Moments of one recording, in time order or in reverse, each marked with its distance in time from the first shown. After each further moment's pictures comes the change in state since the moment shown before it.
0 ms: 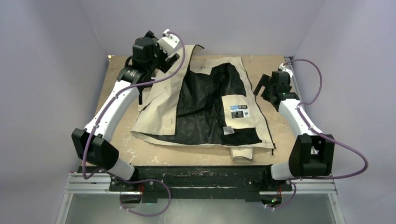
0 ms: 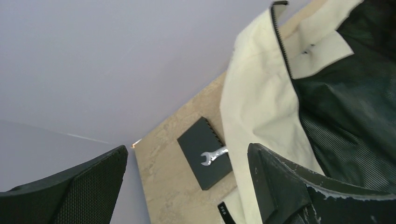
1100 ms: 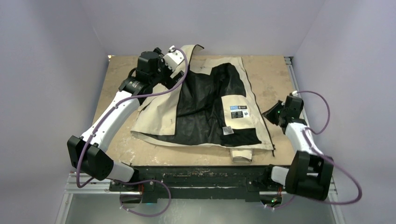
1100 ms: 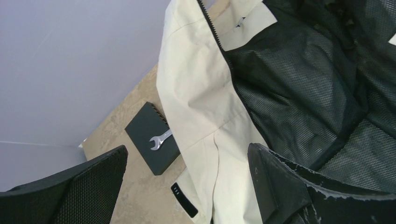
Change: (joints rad) left arm -0.064 -0.142 -0.215 -0.058 0.105 -0.080; right arm -0.249 -0.178 -0.444 0.158 -0.416 0.219
